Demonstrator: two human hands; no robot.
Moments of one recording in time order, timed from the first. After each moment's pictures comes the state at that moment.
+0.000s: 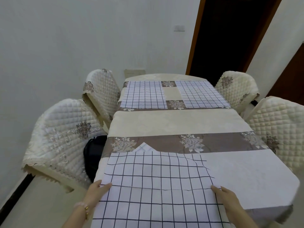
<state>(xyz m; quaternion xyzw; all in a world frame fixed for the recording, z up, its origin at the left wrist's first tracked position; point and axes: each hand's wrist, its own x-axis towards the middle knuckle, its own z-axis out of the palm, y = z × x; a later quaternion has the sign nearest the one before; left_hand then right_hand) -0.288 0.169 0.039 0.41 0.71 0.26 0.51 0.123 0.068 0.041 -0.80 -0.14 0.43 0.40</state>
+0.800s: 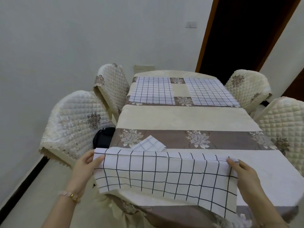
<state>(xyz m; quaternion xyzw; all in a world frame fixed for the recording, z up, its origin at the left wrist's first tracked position) -0.310 0.137 0.124 0.44 0.59 0.48 0.48 0.127 0.070 0.125 -0.72 -0.26 0.39 0.52</state>
